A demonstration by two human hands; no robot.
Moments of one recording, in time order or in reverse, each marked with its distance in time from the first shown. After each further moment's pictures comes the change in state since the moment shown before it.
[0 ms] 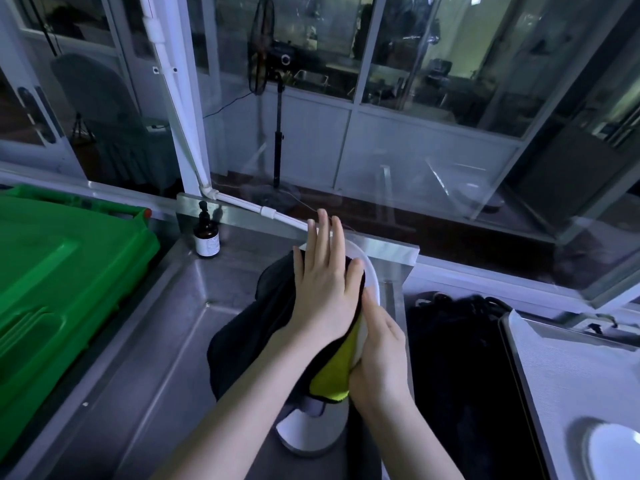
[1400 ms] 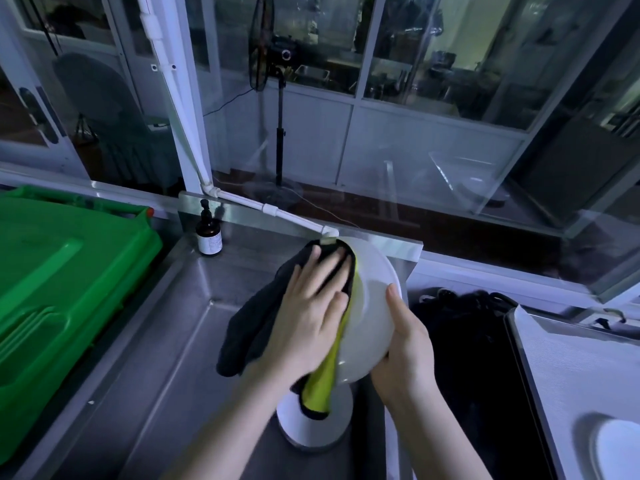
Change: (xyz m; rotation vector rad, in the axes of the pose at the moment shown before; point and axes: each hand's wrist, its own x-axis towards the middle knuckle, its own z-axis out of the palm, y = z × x) left_hand -0.039 -0.041 0.001 -0.074 0.021 0.256; right_hand 0.006 -0.020 -0.017 0.167 -0.003 0.125
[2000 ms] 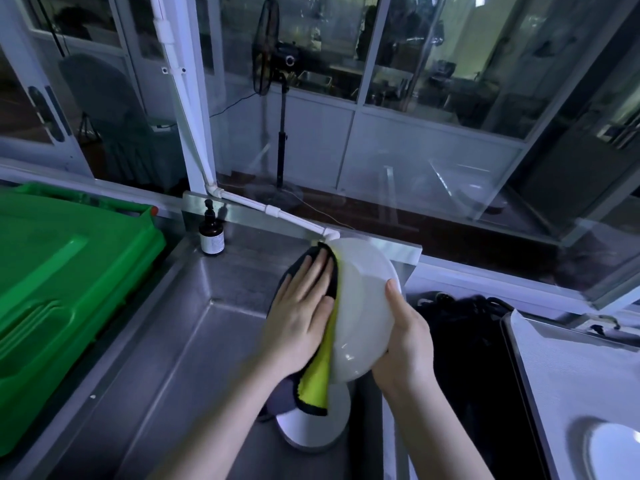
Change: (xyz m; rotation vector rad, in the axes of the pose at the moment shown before) left_hand -0.013 -0.019 -0.005 0.000 -0.044 -0.085; right_hand -0.003 -0.002 0.003 -0.039 0.052 -0.059
